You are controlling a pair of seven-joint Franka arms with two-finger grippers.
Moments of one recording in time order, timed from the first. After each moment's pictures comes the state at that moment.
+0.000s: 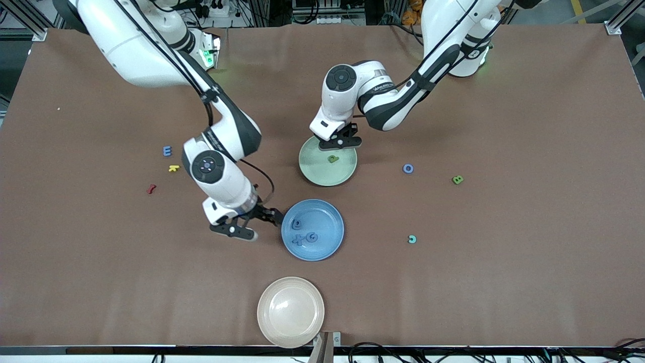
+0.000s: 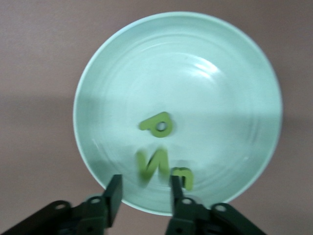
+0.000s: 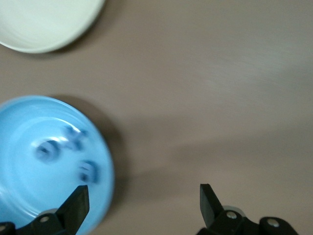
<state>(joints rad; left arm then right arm) -0.32 0.57 -0.64 -1.96 0.39 2.39 -1.28 0.19 0.64 0.32 -1.63 -0.18 2.36 0.79</state>
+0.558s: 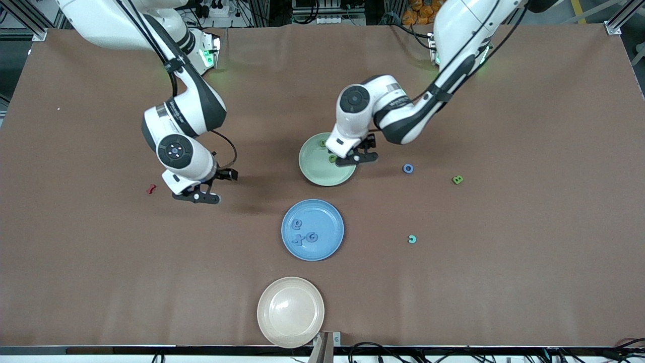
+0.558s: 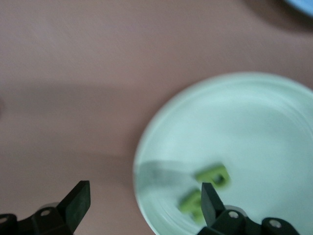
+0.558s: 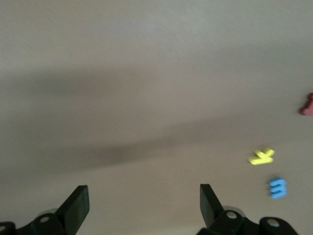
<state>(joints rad) -0.23 0.58 -0.61 -1.94 0.39 2.32 -1.18 0.02 0.36 0.36 -1.99 -0.18 2.07 0.58</state>
